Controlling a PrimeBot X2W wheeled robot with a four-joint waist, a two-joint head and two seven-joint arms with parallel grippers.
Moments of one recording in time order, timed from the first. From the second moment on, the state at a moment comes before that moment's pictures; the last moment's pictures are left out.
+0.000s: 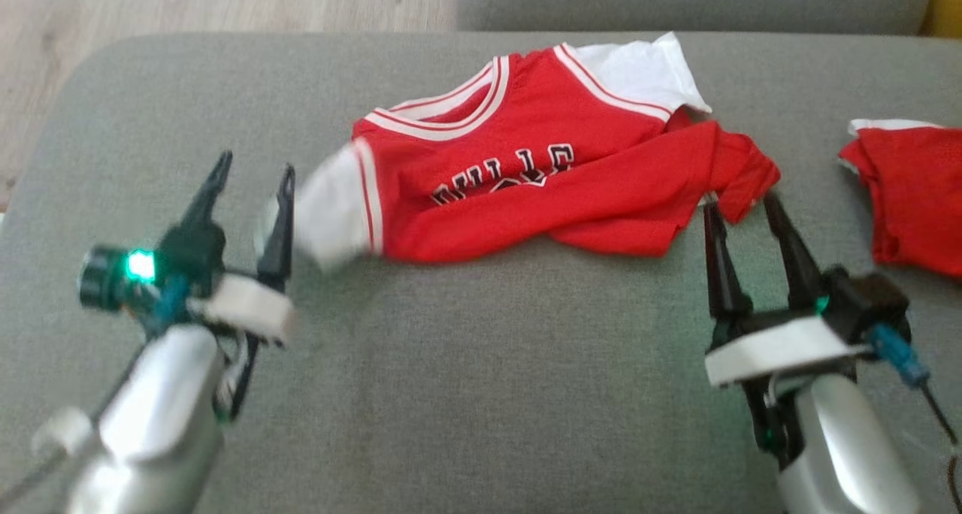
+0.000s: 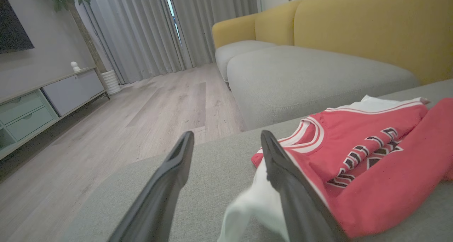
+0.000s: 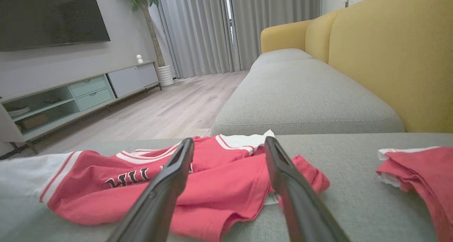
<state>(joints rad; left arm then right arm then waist) -0.55 0.34 -0.56 0.58 -0.40 0.09 -0.25 -0.22 -0.05 0.09 0.33 0.18 0.13 -0.25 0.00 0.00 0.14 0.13</state>
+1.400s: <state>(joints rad) -0.20 0.10 -0.26 0.32 -0.24 0.05 -0.25 -0.43 -0.05 0.18 0.80 0.25 0.13 -0.19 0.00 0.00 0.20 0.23</state>
